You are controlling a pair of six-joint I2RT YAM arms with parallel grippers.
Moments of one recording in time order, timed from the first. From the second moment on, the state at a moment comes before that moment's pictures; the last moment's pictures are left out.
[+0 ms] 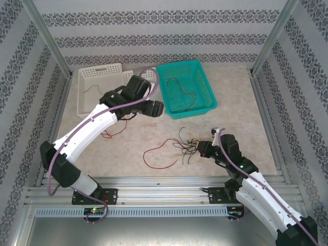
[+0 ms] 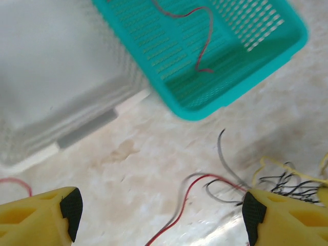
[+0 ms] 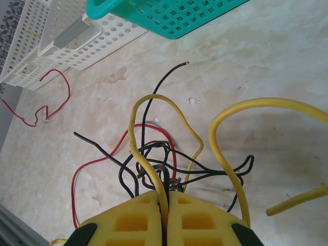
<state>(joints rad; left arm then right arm) -0.61 1.50 1.51 -0.88 -0.03 -0.31 0.42 0.57 0.29 -0.30 -0.25 0.66</state>
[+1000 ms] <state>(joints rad) -0.33 0.93 0.64 -0.63 -0.24 -0.60 0.43 0.61 0.29 -0.25 -0.26 0.66</state>
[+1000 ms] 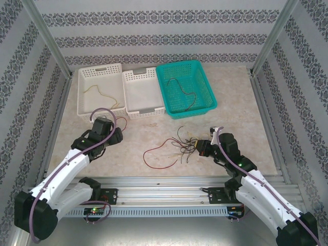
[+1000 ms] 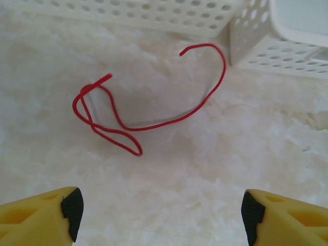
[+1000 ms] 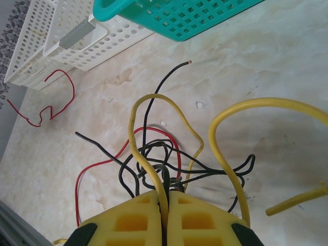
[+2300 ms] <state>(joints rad) -0.21 1.30 0.53 -0.20 -0.20 -0.69 0.44 0.66 0.26 -0.18 -0.26 0.66</state>
